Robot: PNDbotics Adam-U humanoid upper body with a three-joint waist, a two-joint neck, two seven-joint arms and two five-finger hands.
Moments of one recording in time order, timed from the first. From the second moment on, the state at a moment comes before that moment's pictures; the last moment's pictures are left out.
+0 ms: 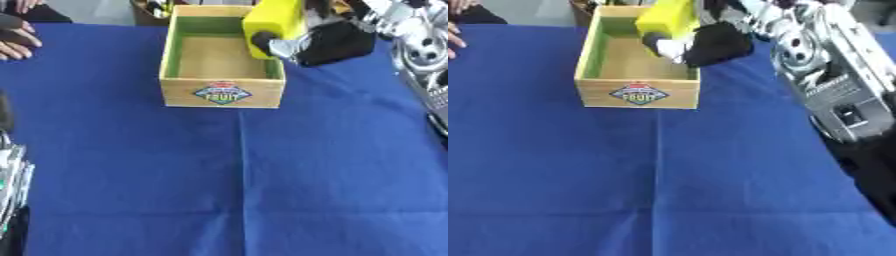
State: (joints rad) left arm -0.40 0.28 0.11 -1.98 -0.09 -0.21 0.35; right arm -1.10 -0.49 0.40 -1.63 0.64 0.33 0.25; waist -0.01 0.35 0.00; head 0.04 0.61
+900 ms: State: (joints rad) left arm -0.42 0.27 0.10 -1.98 -0.07 -0.22 0.34; right arm -1.32 -0.37 0.28 -1.11 0.85 0.29 0.03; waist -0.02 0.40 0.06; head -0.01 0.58
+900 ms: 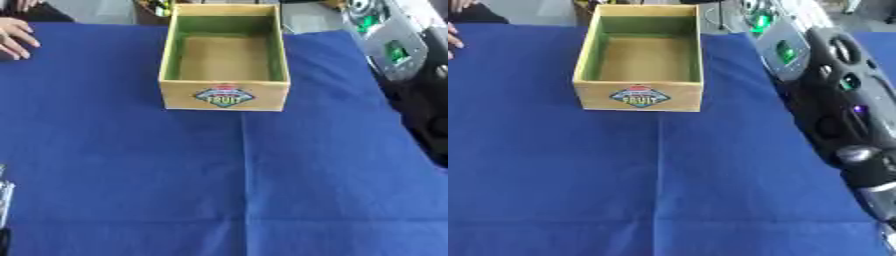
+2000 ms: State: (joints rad) left arm -0.46 0.24 0.08 -1.98 -0.05 -0.22 0.32; right arm -1.33 -0.22 0.18 -0.81 1.03 0.29 -0.13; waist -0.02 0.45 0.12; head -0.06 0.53
